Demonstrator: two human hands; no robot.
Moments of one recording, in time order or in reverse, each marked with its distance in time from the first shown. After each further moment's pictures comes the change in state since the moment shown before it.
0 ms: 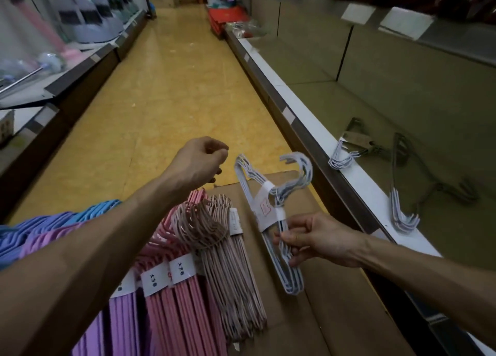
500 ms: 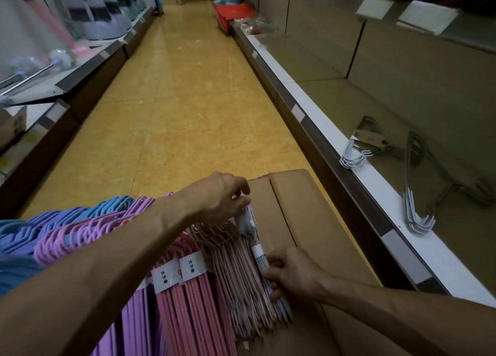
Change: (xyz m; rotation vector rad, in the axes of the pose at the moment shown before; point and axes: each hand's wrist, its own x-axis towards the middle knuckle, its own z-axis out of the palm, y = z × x) left_hand -0.014 -0.025 0.009 0.754 -0.419 0.242; right_hand 0.035 0.054 0.064 -0.381 0.179 0.095
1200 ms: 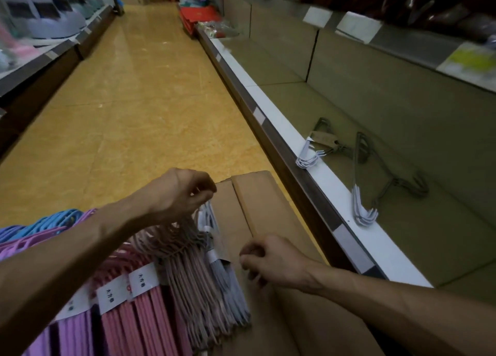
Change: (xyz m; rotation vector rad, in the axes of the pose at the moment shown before) left_hand 0.012 0.017 -0.006 -0.050 0.137 0.086; right_hand -0.037 -0.013 -0.045 -0.079 0.083 -0.077
